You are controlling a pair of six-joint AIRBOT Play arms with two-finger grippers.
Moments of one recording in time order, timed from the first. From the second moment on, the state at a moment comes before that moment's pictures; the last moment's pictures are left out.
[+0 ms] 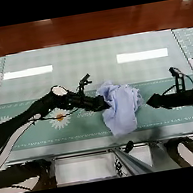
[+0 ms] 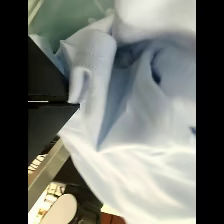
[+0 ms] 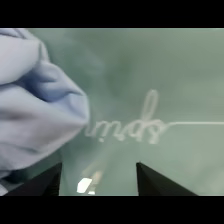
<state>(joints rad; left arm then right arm) -0.56 -1.49 0.86 0.27 -0.97 -1.09 -0.18 -0.80 0.41 -1.01 1.02 1.33</state>
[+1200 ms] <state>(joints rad) -0.37 -1.01 0.94 0.28 -0.94 -1.14 -0.23 -0.75 0.61 -0.47 1.05 0.99</state>
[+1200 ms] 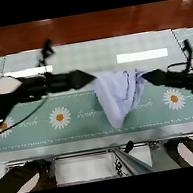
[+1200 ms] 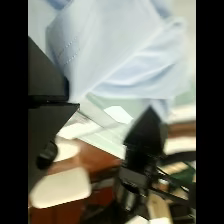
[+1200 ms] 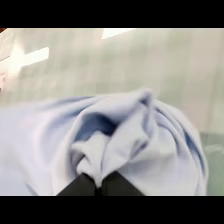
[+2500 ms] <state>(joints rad) -0.08 -0.64 1.57 1.27 -1.24 -1.54 -0.28 -0.75 1.64 -1.14 1.72 1.44</state>
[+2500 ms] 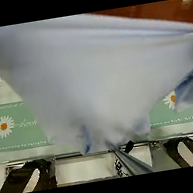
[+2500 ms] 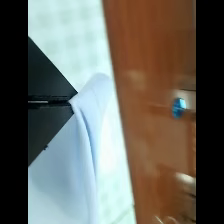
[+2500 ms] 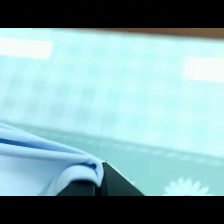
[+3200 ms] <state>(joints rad) -0.11 -1.30 1.36 1.20 -1.09 -1.53 -0.11 -1.44 1.46 -1.27 1.35 1.45</state>
